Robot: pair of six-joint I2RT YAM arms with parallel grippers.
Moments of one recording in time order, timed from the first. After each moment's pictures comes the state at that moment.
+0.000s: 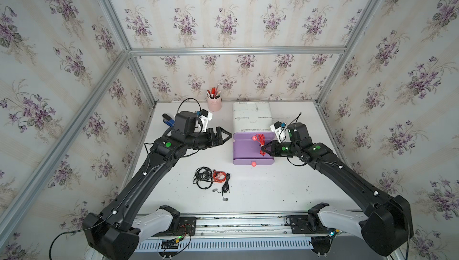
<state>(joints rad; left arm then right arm) -0.41 1.16 1.17 -0.64 0.54 -0.66 0.44 1.19 0.88 -0.47 -0.51 0.48</state>
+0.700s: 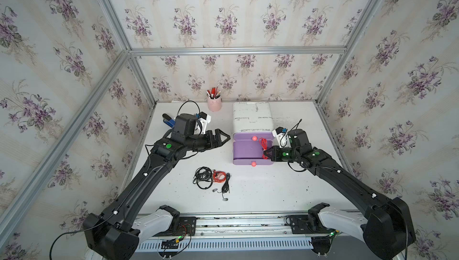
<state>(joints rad) -0.40 1.15 1.13 -0.64 0.52 -0.66 0.43 1.16 0.76 -0.40 -0.44 0.45</state>
